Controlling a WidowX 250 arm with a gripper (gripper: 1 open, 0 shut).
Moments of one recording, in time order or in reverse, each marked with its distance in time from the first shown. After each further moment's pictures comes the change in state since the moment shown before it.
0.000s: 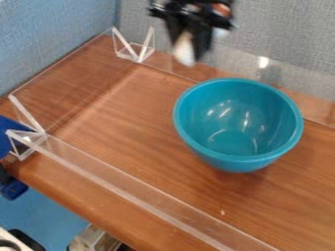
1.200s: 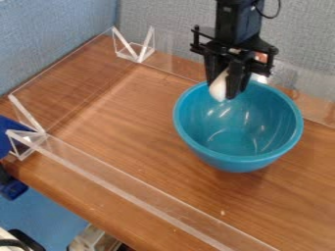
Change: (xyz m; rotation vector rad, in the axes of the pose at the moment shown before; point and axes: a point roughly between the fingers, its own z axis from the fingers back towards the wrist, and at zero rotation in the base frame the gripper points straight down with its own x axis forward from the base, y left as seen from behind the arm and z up) arm 0.010 -0.010 -0.037 0.032 0.078 -0.043
